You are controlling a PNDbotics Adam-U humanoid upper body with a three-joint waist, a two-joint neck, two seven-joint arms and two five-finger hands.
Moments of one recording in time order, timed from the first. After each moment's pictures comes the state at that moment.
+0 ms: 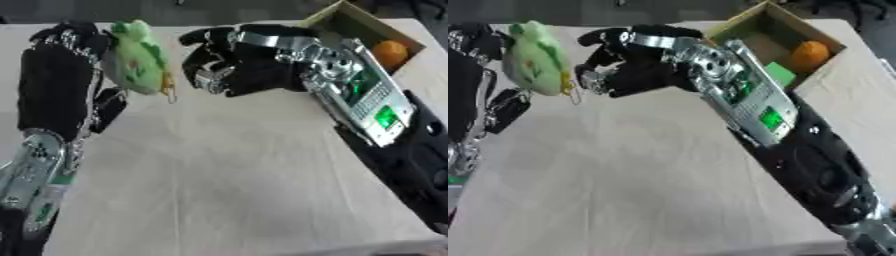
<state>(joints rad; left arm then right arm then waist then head) -0.66 0.22 -0.40 -1.67 -1.35 0.23 0.29 -0.72 -0.48 0.38 -1.99 0.04 0.67 0.44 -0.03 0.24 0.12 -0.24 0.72</state>
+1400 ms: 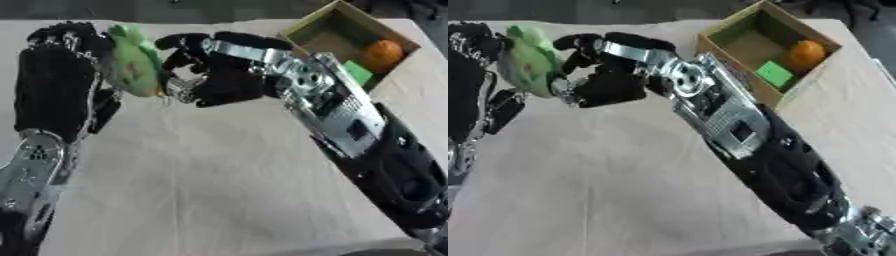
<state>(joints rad) -0.66 0.22 -0.40 -1.68 -1.45 0.22 0.28 -0.72 -0.40 0.41 -1.99 0.10 0.66 0.44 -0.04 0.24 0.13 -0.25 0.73</state>
